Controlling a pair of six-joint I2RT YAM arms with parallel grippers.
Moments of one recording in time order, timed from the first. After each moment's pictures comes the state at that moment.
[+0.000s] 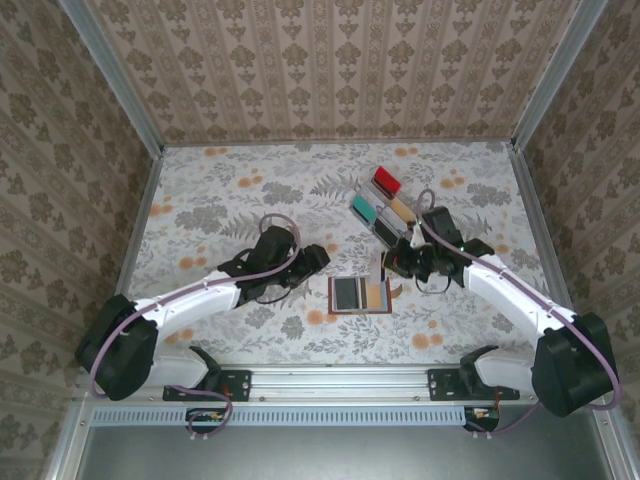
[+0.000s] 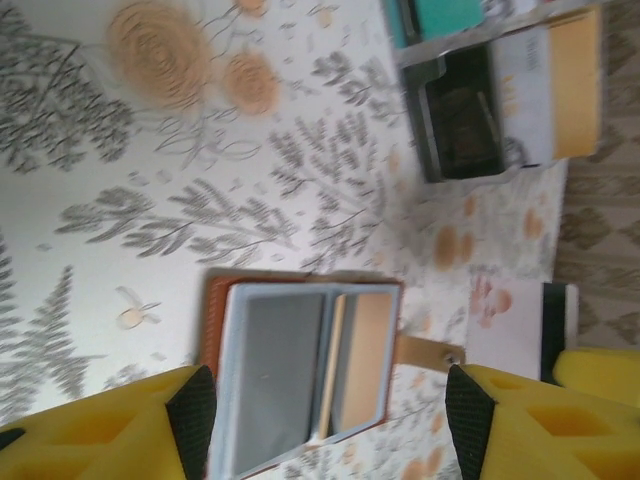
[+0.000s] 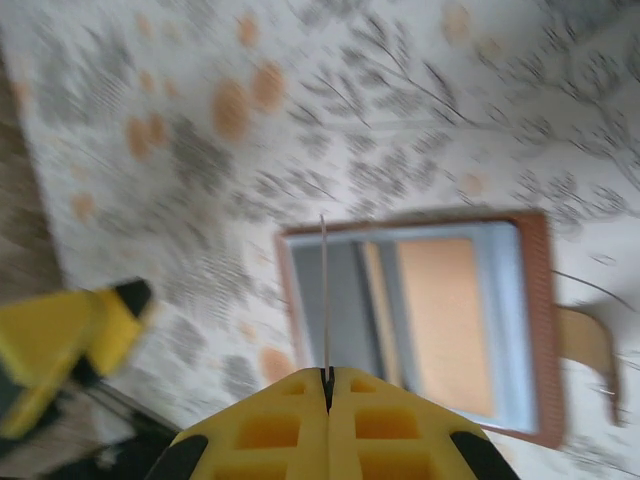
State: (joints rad) left arm -0.78 1.30 0.67 -0.09 0.19 -1.12; right arm 0.35 1.22 0.76 -0.52 -0.41 0.77
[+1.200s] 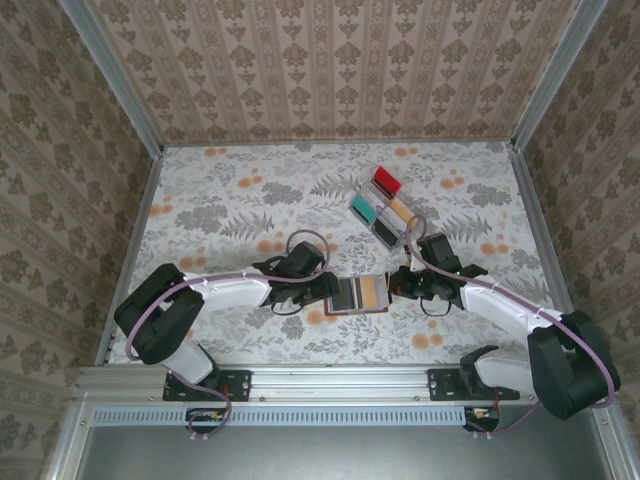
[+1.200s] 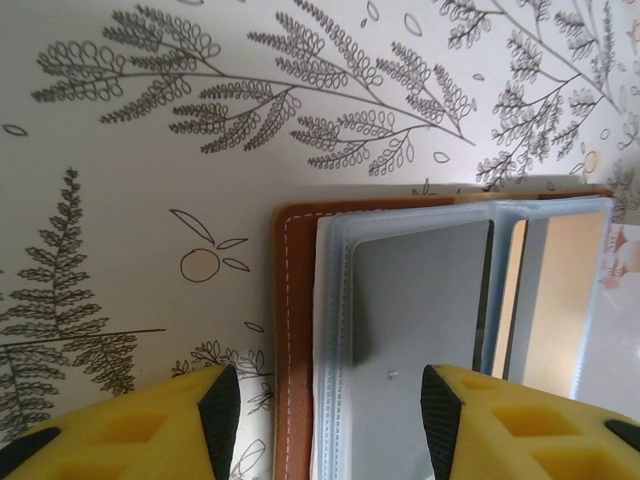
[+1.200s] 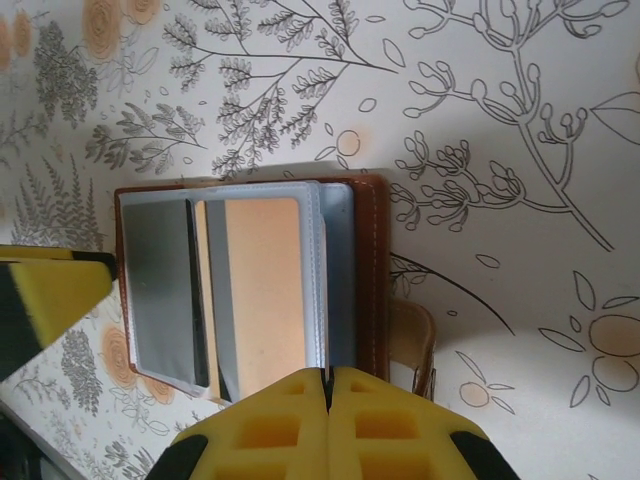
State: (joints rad) left arm -0.90 1.56 0.72 -0.14 0.15 -1.03; right arm 0.36 1.21 0.53 -0.30 -0.38 0.58
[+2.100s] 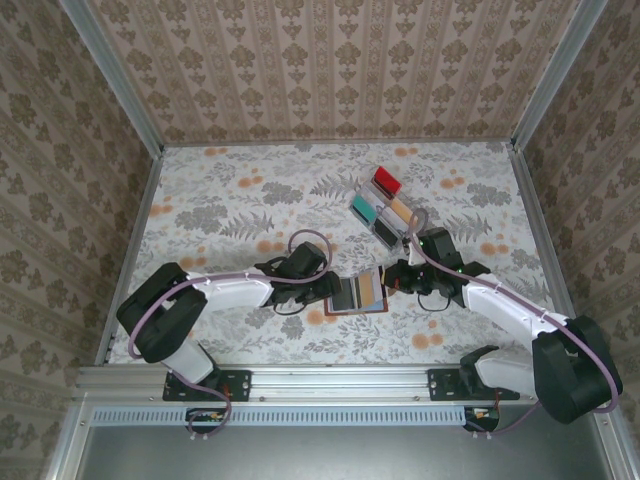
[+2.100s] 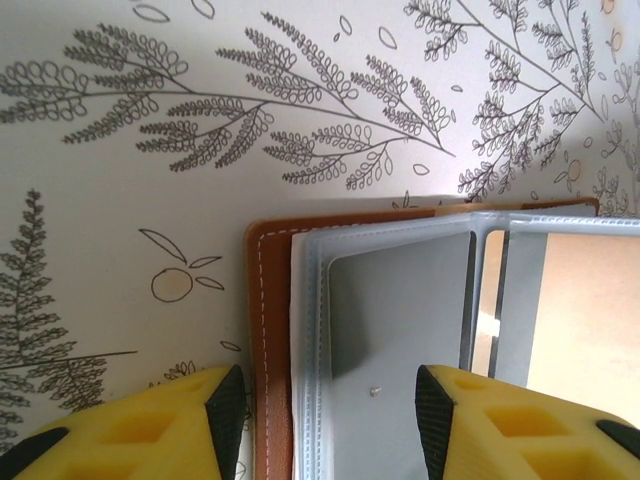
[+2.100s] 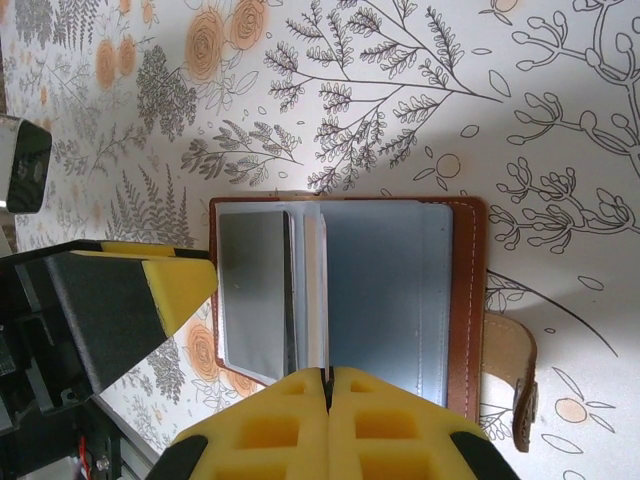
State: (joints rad) left arm -0.90 1.57 0.72 -0.10 0.13 -1.03; right arm 0.36 1.18 0.56 -0.28 -0.46 0.63
